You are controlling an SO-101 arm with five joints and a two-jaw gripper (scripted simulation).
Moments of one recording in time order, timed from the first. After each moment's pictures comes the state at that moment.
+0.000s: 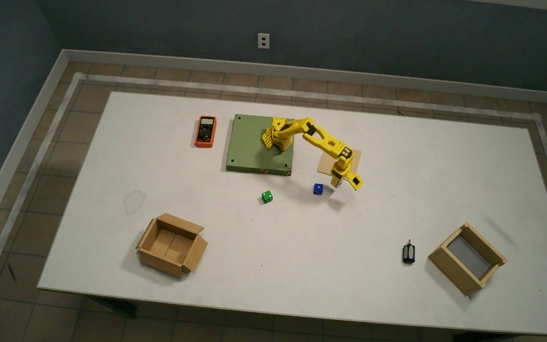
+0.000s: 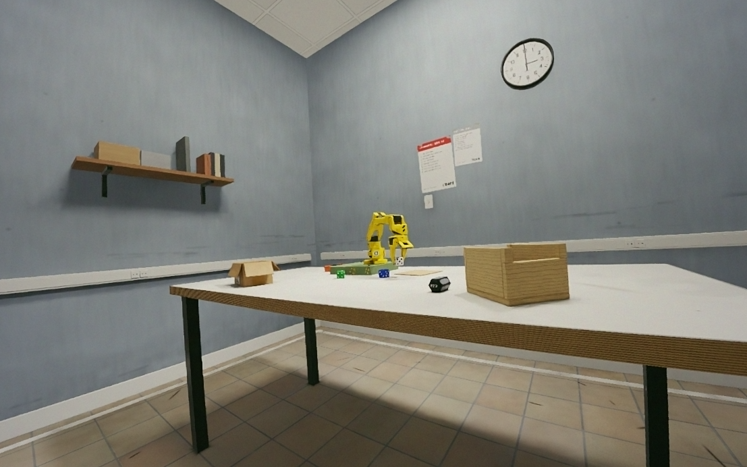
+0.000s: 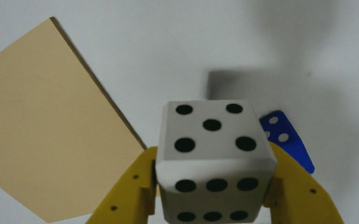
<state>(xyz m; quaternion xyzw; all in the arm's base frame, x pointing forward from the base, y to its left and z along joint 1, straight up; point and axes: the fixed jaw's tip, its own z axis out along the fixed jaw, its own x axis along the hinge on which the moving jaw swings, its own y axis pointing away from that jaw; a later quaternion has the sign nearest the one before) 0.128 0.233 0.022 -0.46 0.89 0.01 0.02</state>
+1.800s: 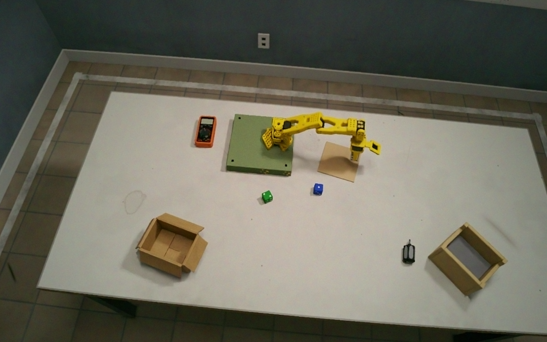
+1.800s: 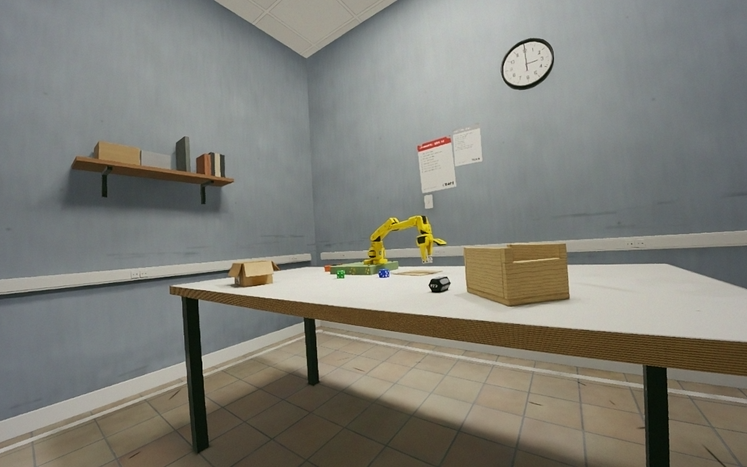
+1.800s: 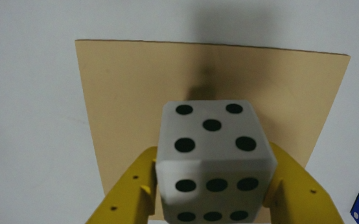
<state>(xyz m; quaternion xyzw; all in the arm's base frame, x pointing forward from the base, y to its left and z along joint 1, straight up) 0.008 0.290 0.020 -0.65 0.76 0.04 0.04</state>
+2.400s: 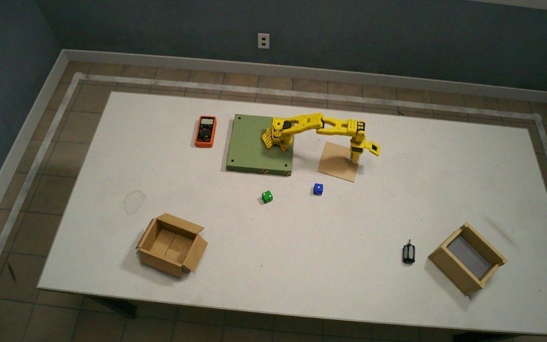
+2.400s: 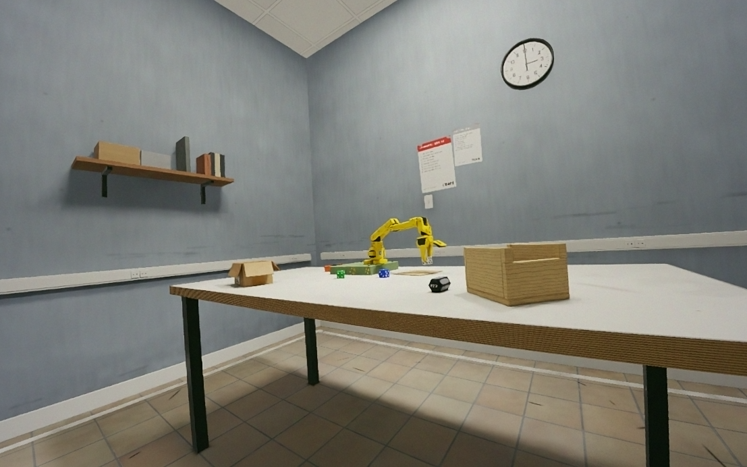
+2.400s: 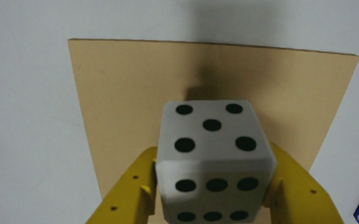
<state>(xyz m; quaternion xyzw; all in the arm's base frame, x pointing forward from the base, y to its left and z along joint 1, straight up) 0.008 0.290 0.014 -0.65 0.76 0.03 0.03</state>
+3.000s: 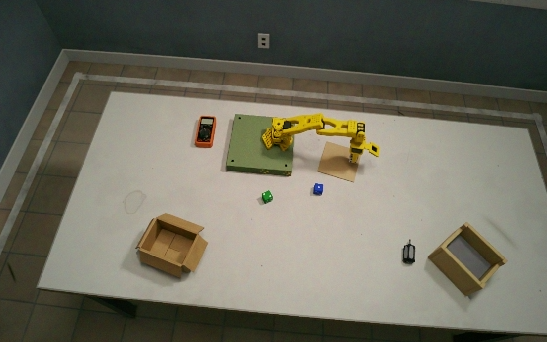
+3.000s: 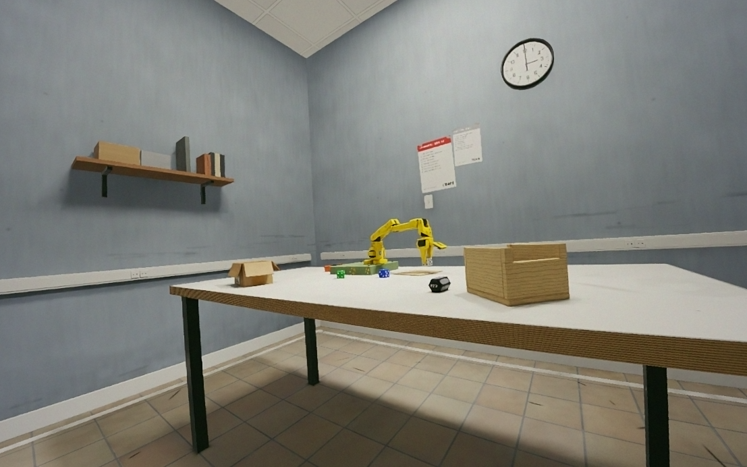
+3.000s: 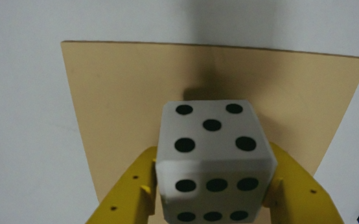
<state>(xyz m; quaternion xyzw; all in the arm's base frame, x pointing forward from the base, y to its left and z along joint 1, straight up) 0.008 0.289 0.008 -0.65 0.76 0.03 0.03</state>
